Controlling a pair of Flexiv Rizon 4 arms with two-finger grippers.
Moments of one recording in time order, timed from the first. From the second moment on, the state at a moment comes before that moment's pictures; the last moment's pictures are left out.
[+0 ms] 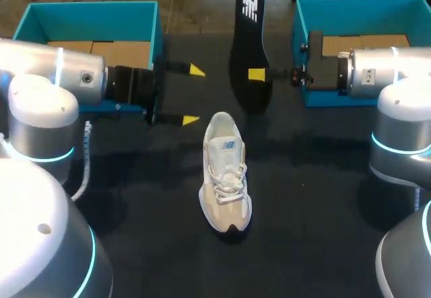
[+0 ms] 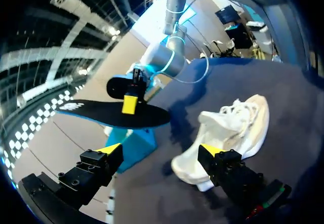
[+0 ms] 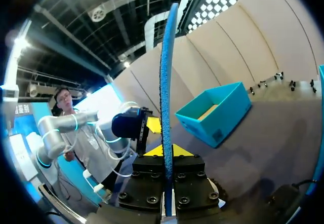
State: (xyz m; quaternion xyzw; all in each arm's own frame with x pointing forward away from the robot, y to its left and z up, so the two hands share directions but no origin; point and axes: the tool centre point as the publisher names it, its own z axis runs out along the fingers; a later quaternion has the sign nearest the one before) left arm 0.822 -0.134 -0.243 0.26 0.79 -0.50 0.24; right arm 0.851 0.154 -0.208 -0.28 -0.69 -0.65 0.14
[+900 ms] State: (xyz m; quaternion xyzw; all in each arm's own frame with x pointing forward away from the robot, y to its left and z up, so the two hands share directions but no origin) left arm 0.790 -0.103 -0.312 0.19 0.90 -0.39 0.06; right arm 0.852 0.175 -0.234 -0.23 -0.69 -0.67 0.15
